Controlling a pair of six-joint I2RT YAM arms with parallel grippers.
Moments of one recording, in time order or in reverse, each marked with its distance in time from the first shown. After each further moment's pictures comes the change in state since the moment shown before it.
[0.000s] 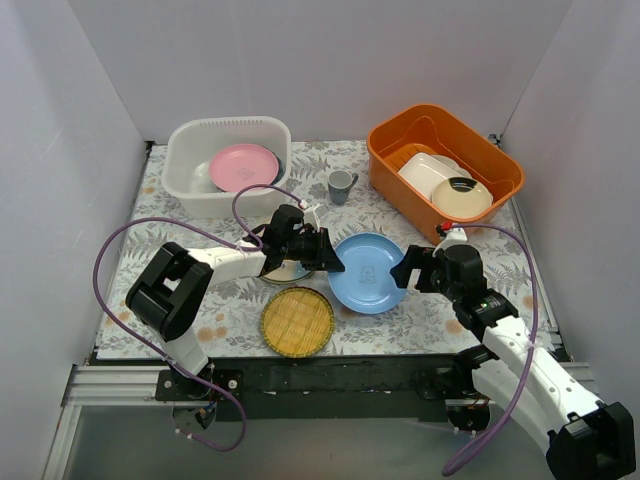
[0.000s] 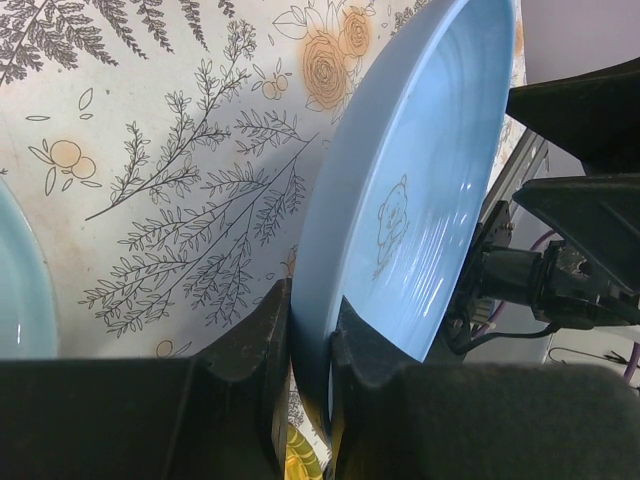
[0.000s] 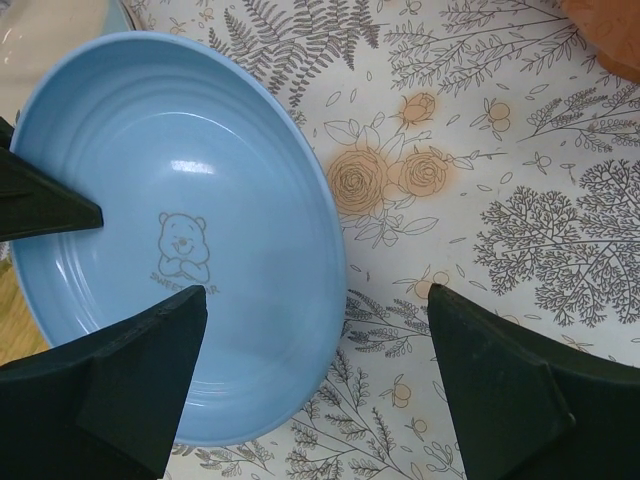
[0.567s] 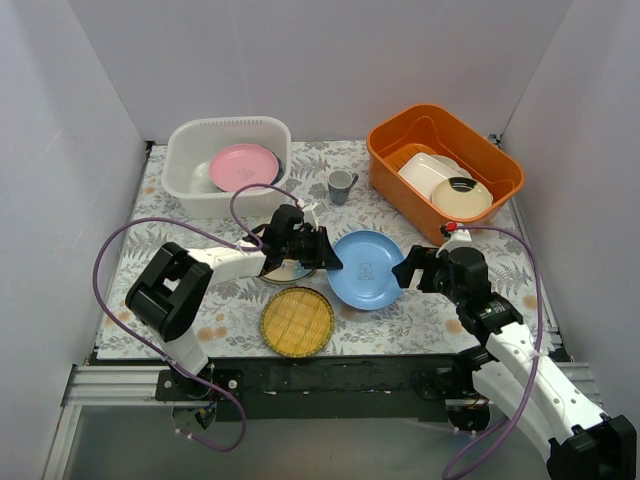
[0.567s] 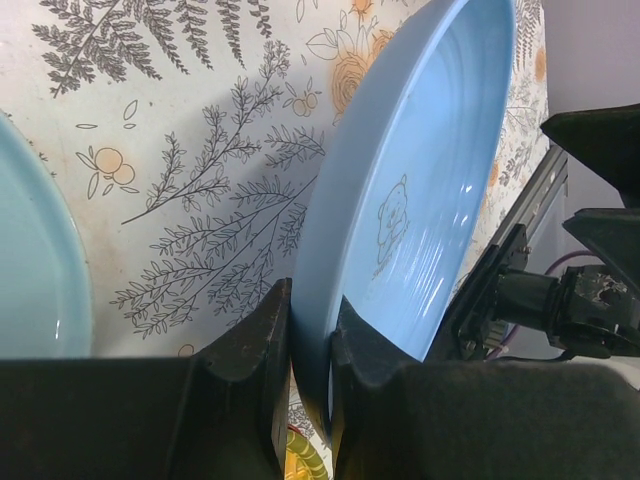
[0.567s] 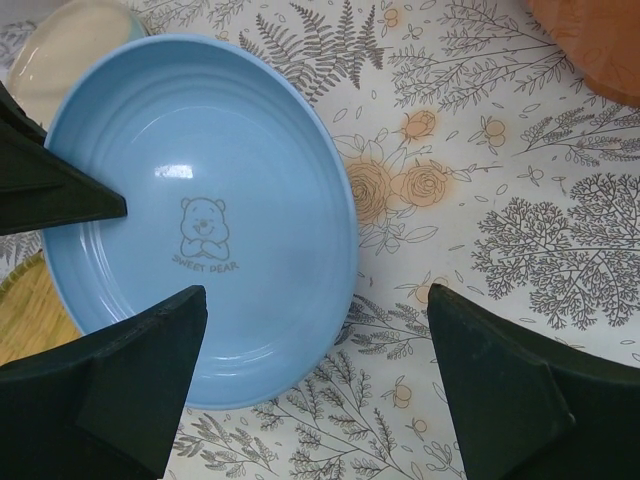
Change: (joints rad) left arm 0.000 -0.002 0.001 -0.006 -0.064 -0.007; right arm 0.000 -0.065 0.000 -0.018 0.006 -0.005
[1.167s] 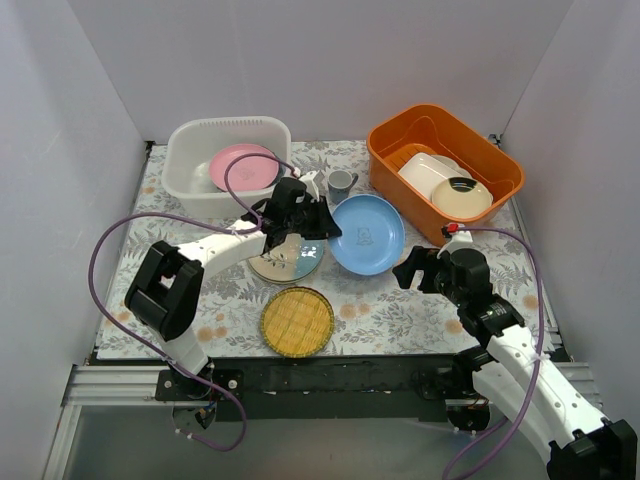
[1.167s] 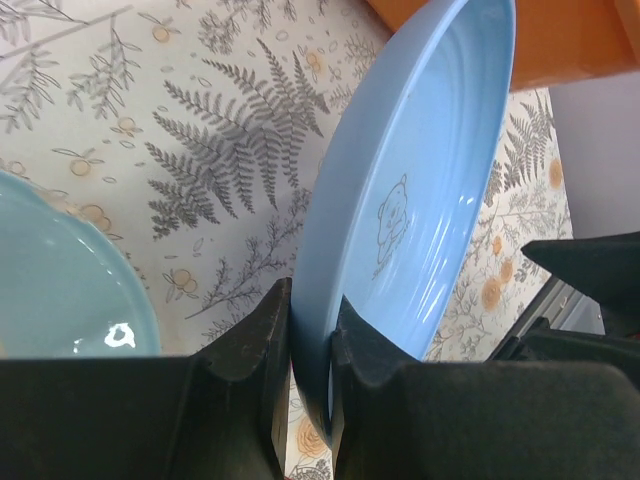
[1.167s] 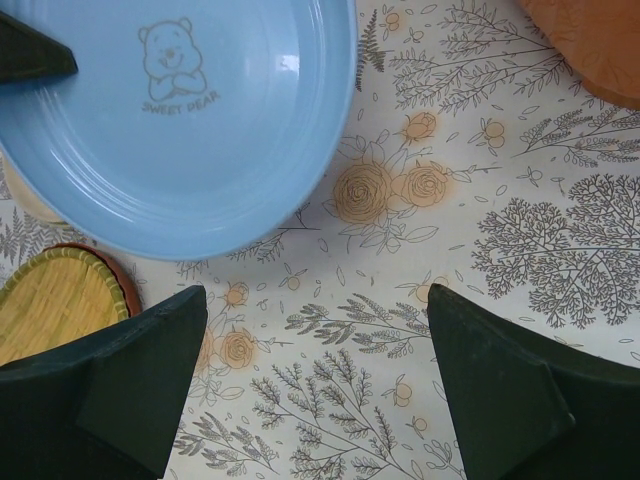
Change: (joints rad) left arm 0.024 0.000 0.227 -0.174 -0.186 0.066; right arm -0.001 -0.027 -0.005 -0.008 0.001 0.000
